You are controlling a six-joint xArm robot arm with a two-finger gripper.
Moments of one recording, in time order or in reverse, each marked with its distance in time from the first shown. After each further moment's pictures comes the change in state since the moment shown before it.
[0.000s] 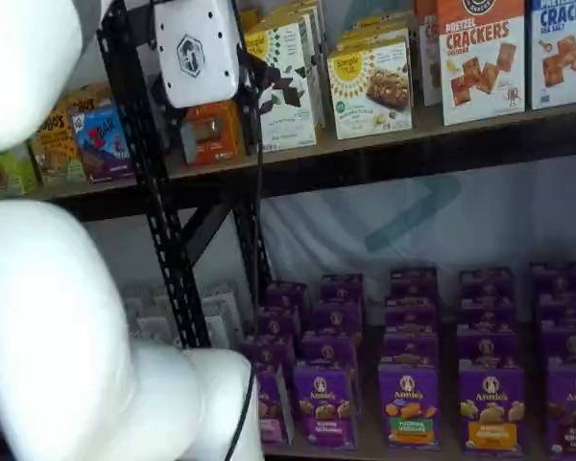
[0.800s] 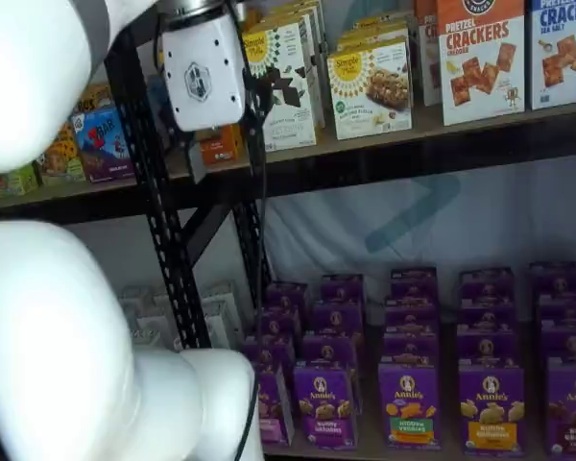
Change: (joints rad) arm 0.030 -0.043 0.119 -0.018 -0.095 0.023
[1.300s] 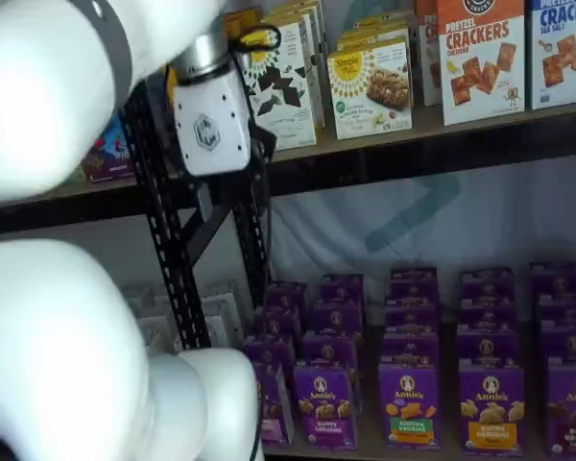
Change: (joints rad) arm 0.071 -0.041 0.201 -0.010 -0.181 0.067
